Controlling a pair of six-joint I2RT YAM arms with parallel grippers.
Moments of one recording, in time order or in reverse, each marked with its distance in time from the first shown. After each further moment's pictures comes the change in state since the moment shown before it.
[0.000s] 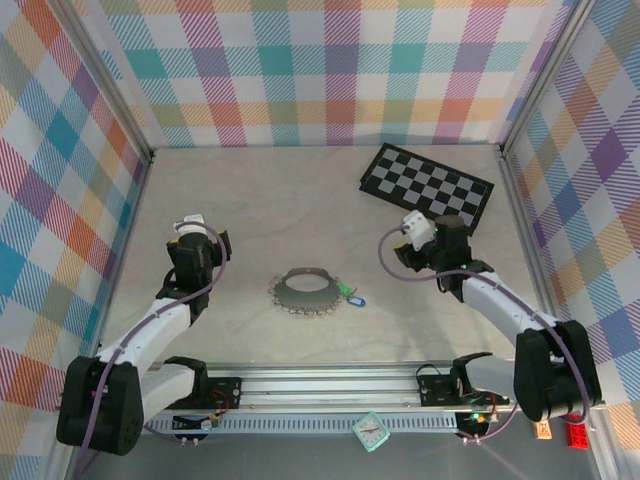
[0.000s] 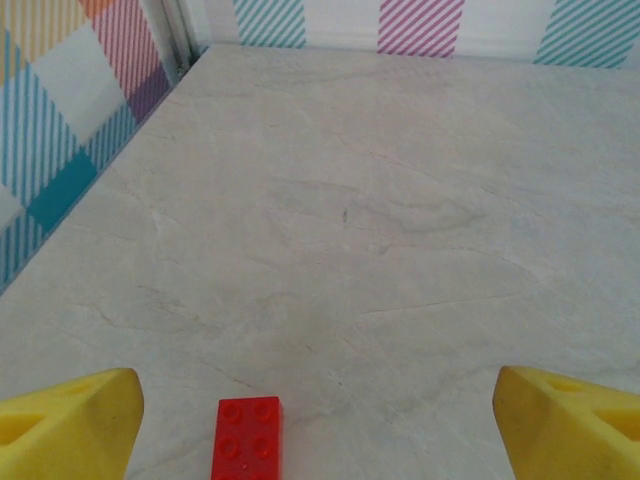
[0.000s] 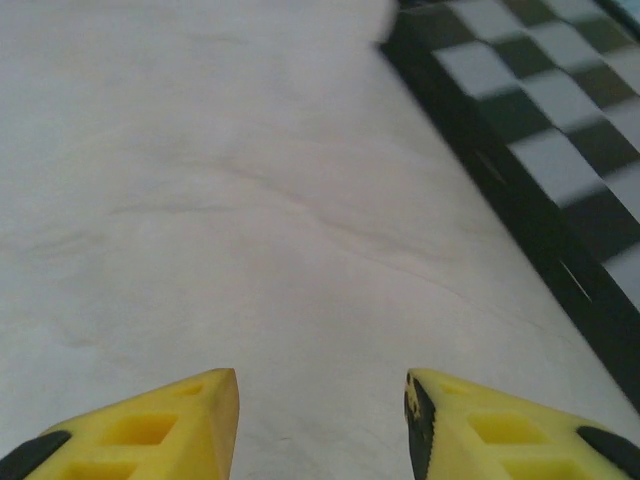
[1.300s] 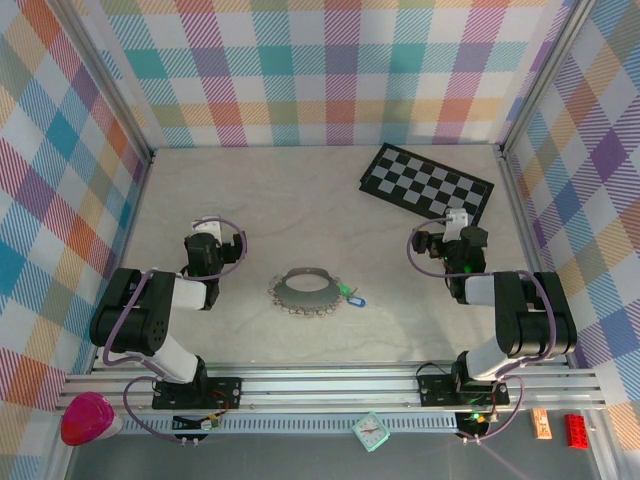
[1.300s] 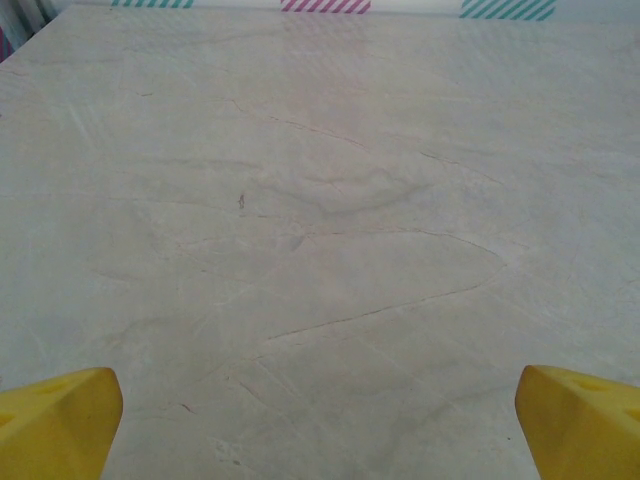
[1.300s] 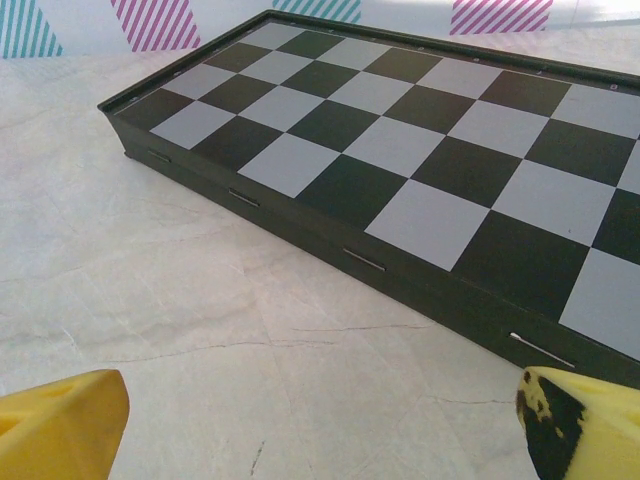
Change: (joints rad) left arm 0.066 0.498 -0.034 0.576 0.235 0.053; right arm -0.223 0.304 -0.125 0.669 -0.008 0.338
